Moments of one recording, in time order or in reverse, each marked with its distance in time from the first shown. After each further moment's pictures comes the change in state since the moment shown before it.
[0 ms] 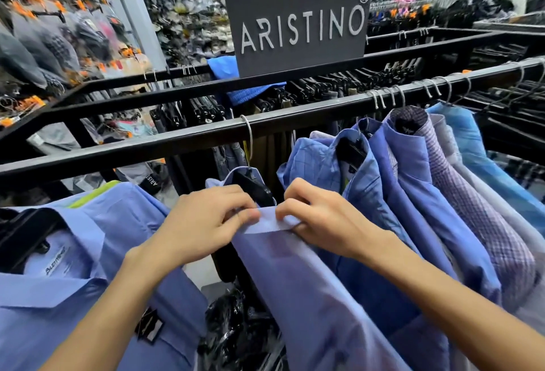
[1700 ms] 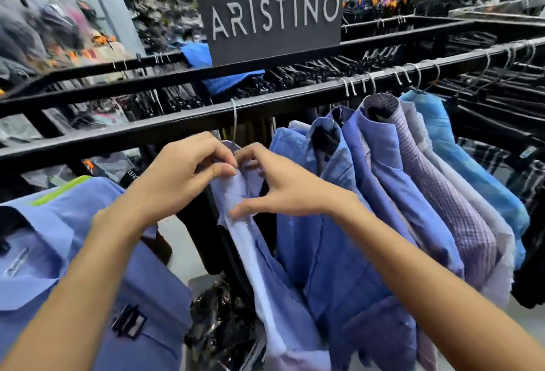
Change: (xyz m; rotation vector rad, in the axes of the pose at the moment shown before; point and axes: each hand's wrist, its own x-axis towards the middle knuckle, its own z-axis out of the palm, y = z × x) left_hand 0.042 -0.001 -0.023 -0.244 0.143 0.143; right_hand 0.042 0.005 -0.013 0.473 -0.228 0.390
